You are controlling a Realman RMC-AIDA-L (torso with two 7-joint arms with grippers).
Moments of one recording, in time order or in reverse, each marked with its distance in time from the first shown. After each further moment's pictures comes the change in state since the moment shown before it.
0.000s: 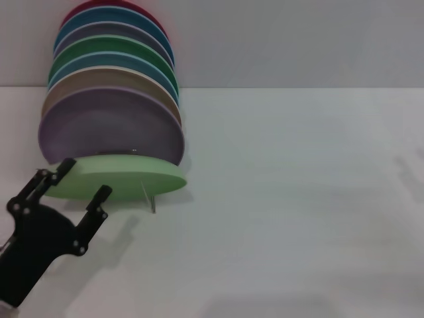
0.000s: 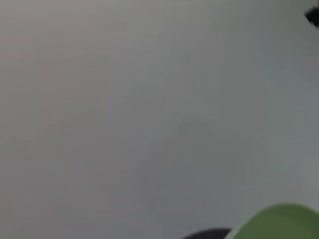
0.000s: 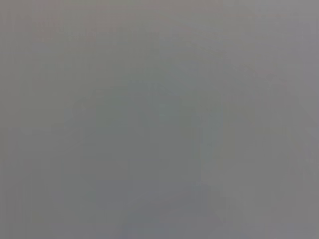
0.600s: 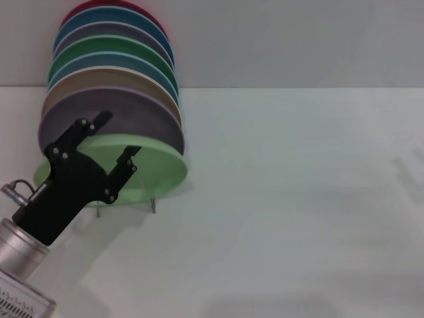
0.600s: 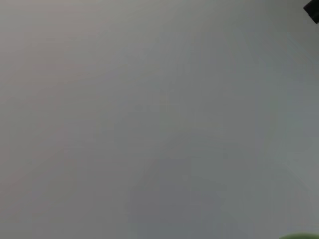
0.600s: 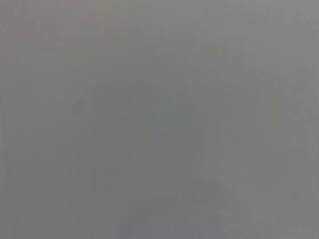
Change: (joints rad) left arm -0.172 0.007 -0.023 -0.003 -0.004 -0.099 0.008; right arm -0.001 0.001 -0.002 -0.005 -0.009 0.000 0.007
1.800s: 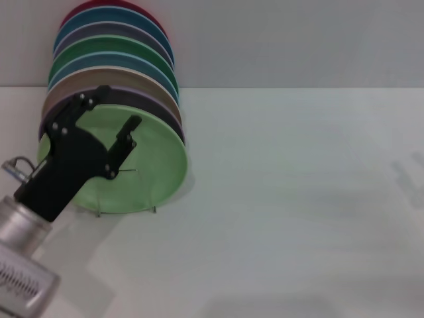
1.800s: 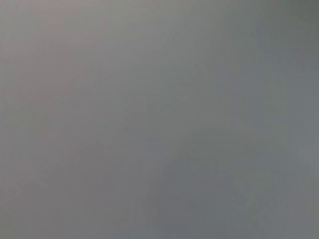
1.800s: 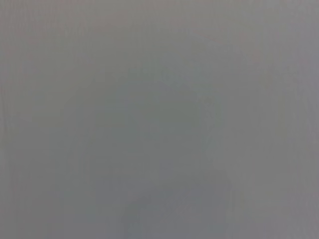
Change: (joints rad) left arm -0.028 -0.001 -0.053 -0.012 0.005 -0.010 0.009; right arm -0.015 -0.001 -0.012 -0.001 -0.013 -0.002 0.000
